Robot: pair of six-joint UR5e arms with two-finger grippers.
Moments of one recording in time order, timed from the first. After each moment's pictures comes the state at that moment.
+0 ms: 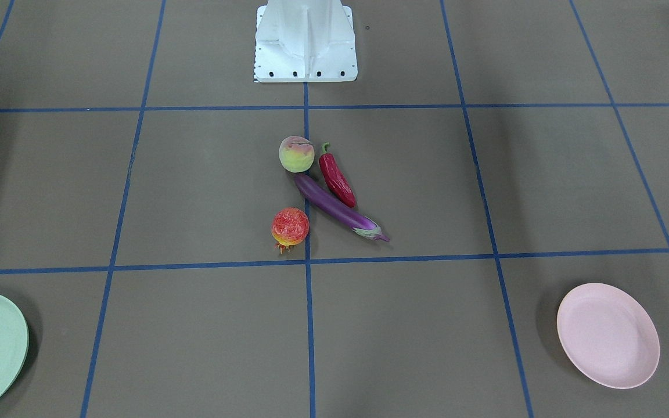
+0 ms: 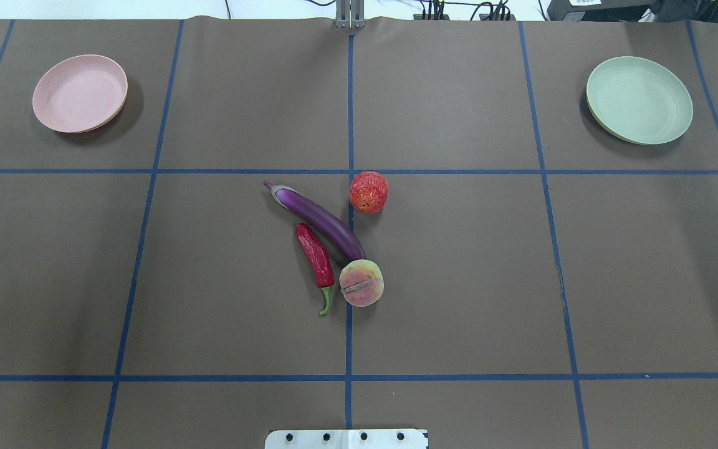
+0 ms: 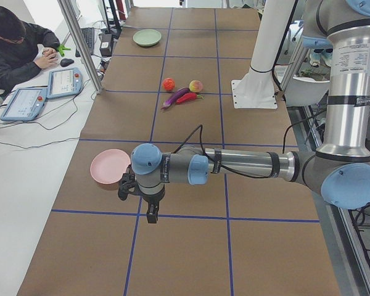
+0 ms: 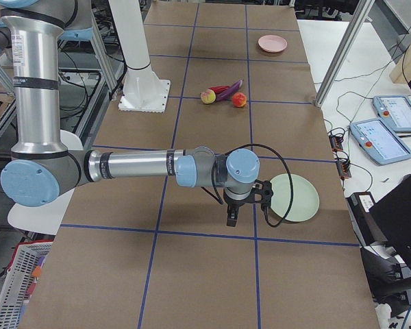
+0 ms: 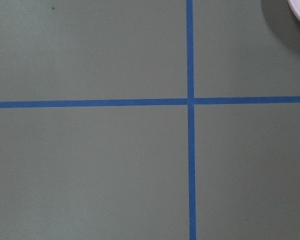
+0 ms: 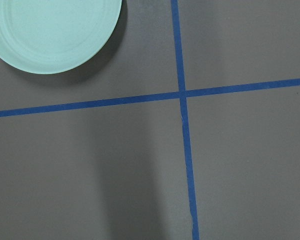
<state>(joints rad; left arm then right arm) -1.58 -1.56 -1.63 -1.57 -2.32 -0.01 1.56 -1.60 1.69 -1.63 2.44 0.13</state>
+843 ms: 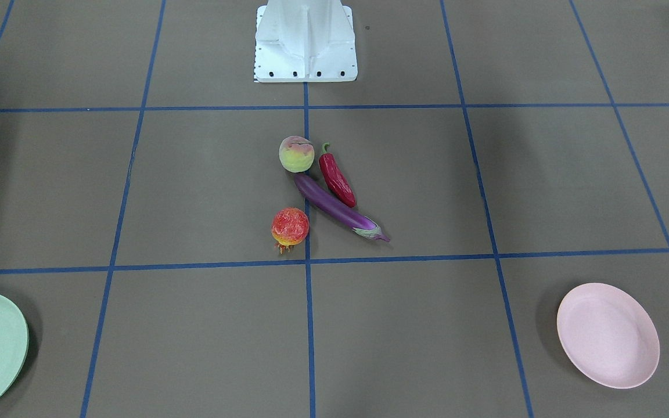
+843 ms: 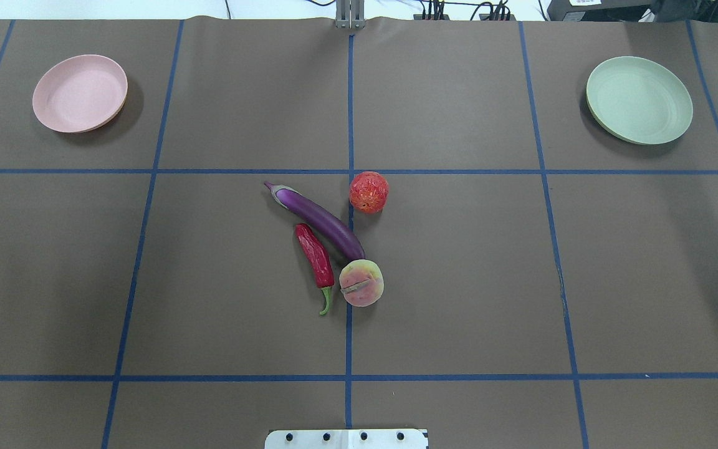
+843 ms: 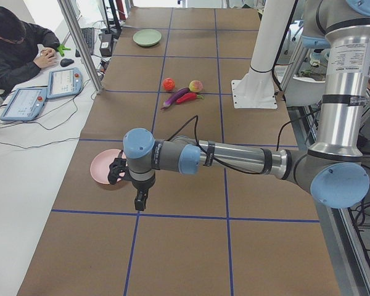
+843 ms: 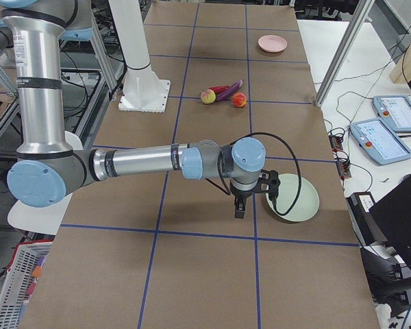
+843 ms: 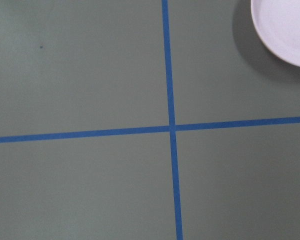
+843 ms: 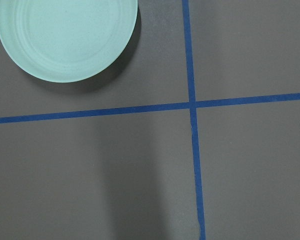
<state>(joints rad) -1.55 -1.66 -1.67 -1.59 -2.32 -0.01 1.55 -1.53 1.71 -1.63 2.43 0.14</state>
